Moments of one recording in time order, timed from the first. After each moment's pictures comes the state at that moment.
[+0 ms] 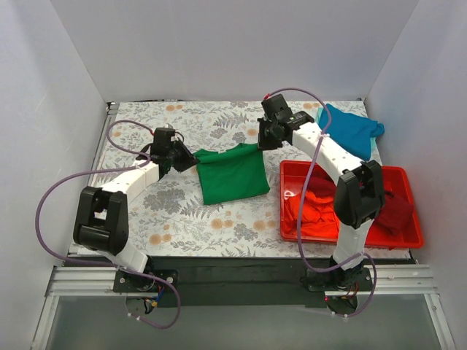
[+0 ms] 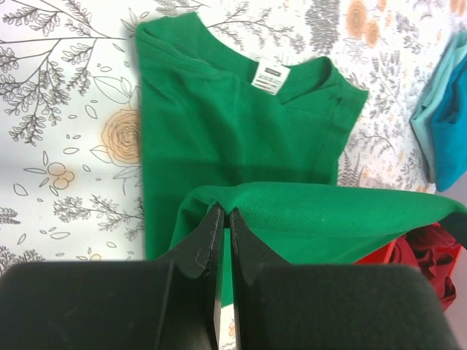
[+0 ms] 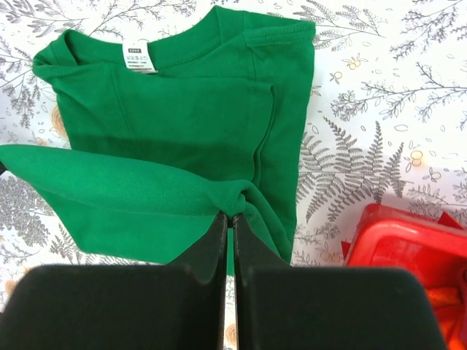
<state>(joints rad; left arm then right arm) -0.24 1.57 0.99 -0.15 0.15 -0.82 0.53 1.86 1.67 -0.73 0.00 0.46</state>
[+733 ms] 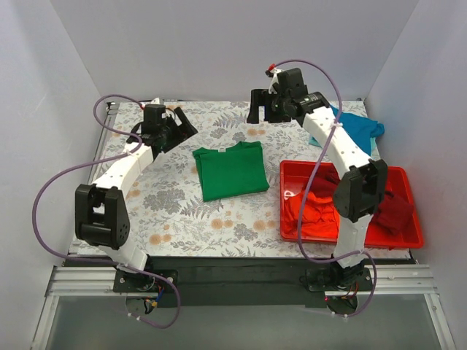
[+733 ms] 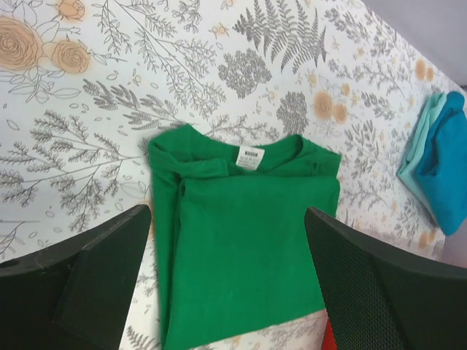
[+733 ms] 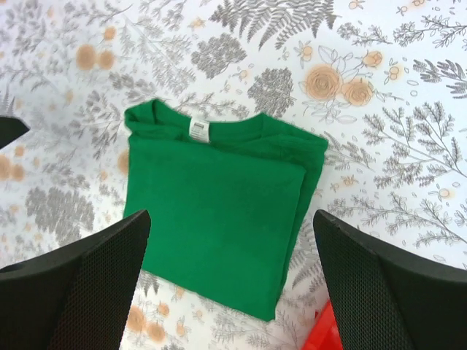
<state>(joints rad) -0.18 1.65 1.27 -0.26 0.08 -0.68 0.43 1.96 1.97 -0.71 -0.20 0.28</state>
